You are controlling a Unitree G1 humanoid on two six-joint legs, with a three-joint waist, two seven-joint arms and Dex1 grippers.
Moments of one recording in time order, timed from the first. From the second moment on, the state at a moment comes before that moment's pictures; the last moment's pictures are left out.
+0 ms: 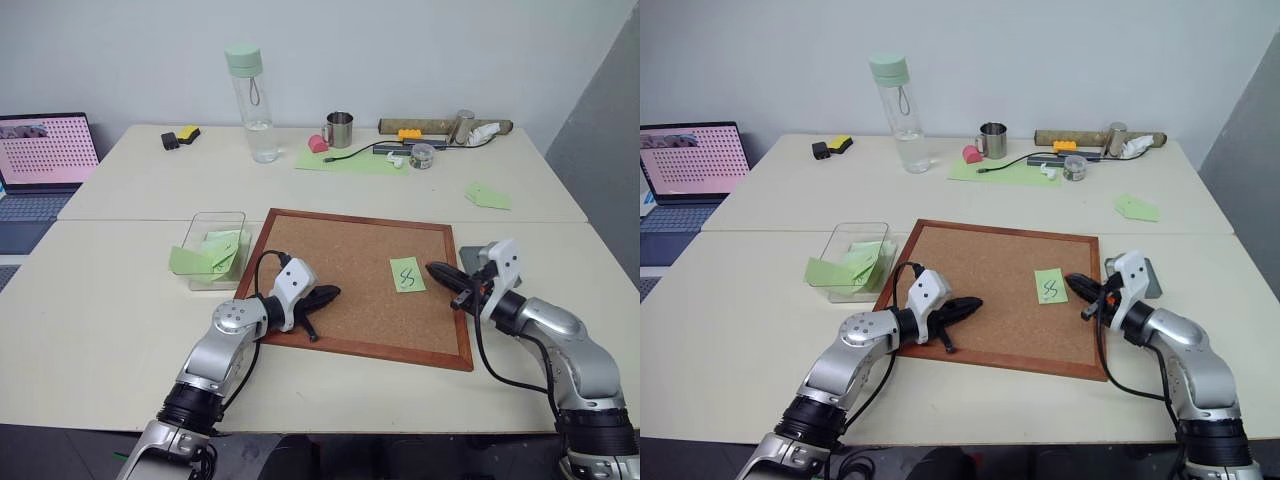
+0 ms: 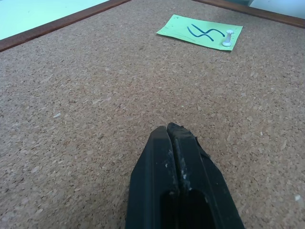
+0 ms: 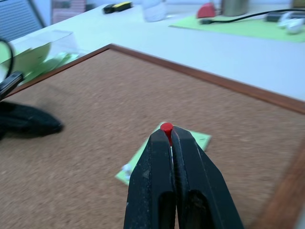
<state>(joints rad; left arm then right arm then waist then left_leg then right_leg) -0.32 0.37 -0.20 0.11 -0.15 0.22 -0.79 -0.18 -0.51 -0.15 -0.17 0.45 0.48 0.66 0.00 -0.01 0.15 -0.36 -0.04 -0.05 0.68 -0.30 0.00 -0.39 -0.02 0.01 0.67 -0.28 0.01</state>
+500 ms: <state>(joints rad) -0.33 0.37 -0.21 0.13 -0.15 0.22 -0.79 -0.18 -0.61 -0.21 -0.02 0.29 0.56 0.48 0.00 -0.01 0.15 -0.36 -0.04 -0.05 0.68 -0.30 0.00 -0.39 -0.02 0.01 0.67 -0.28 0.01</state>
